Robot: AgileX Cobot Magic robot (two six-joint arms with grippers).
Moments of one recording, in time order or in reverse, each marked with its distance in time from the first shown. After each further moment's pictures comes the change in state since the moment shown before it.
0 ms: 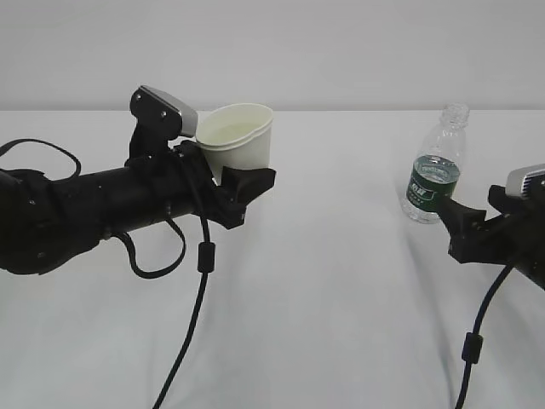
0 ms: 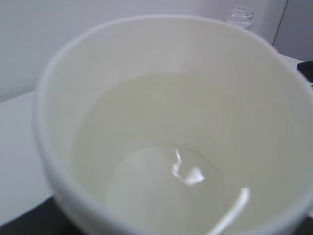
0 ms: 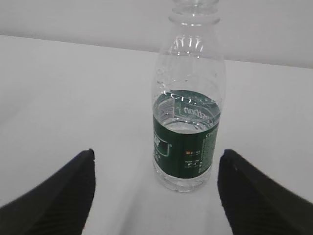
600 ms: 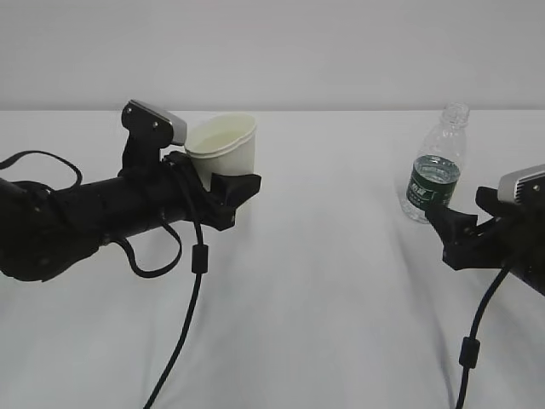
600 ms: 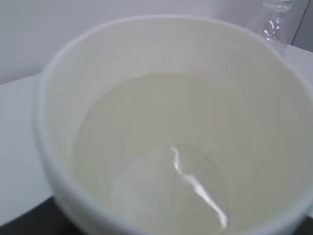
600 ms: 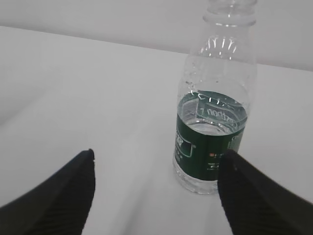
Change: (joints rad) left arm 0.041 0.058 0.000 -0.040 -0.023 0.006; right arm 0.000 0.000 0.000 -0.071 0.000 0.000
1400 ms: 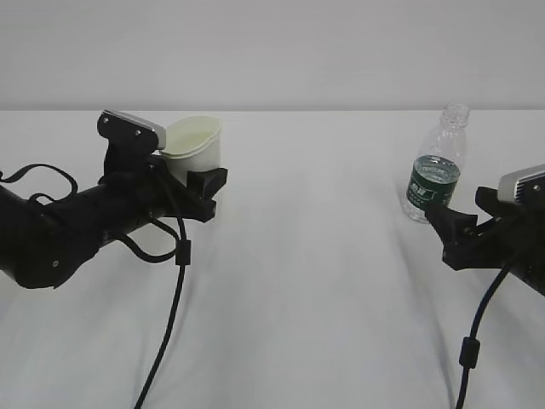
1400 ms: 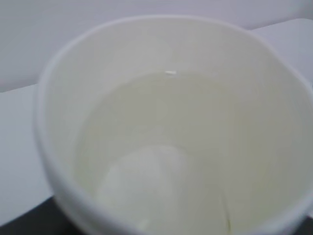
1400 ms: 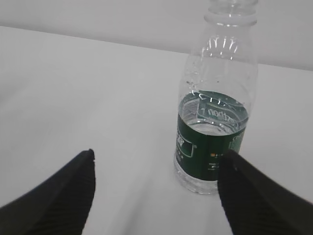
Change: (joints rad) left arm 0.040 0.079 0.000 -0.271 -0.054 0.212; right arm 0.000 0.000 0.000 -0.004 0.000 0.003
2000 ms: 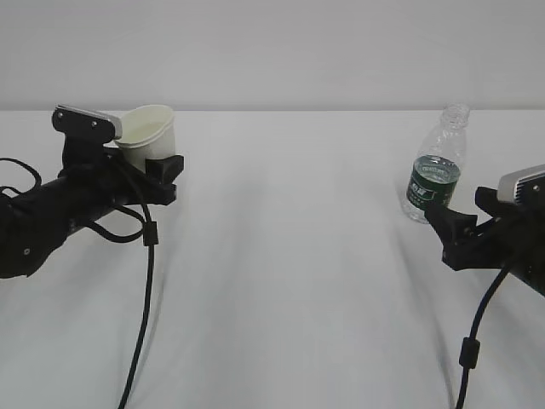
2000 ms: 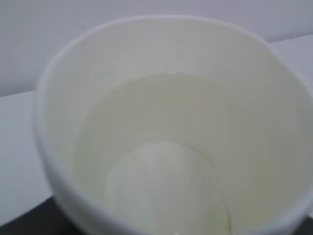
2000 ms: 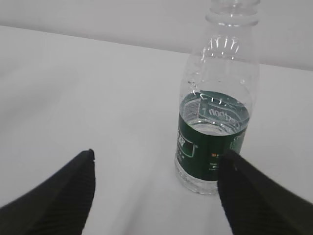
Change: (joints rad) left arm 0.131 0.014 0.000 -0.016 -0.024 0.010; right arm 0.000 0.000 0.000 -0.003 0.000 0.000
